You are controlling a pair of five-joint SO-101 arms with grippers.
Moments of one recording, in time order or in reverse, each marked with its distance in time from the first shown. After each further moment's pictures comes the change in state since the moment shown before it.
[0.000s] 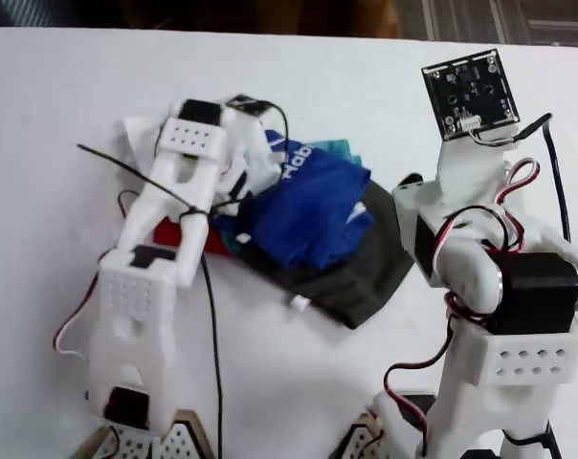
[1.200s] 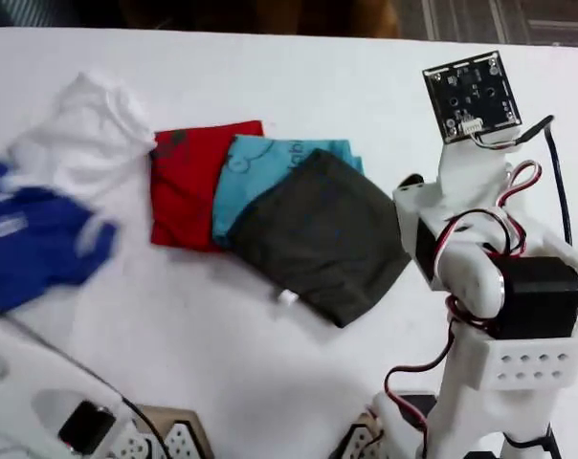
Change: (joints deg) left arm -73.8 -0.4 -26.6 -1.3 -16.6; right arm 0.0 -0.4 0.0 0.0 0.0
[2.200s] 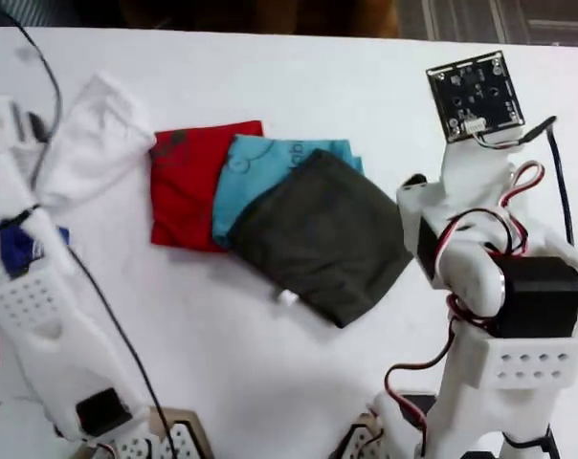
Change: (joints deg) left arm 34.5 1.0 -0.5 -5.5 18.6; right arm 2.7 0.0 0.0 0.0 0.0
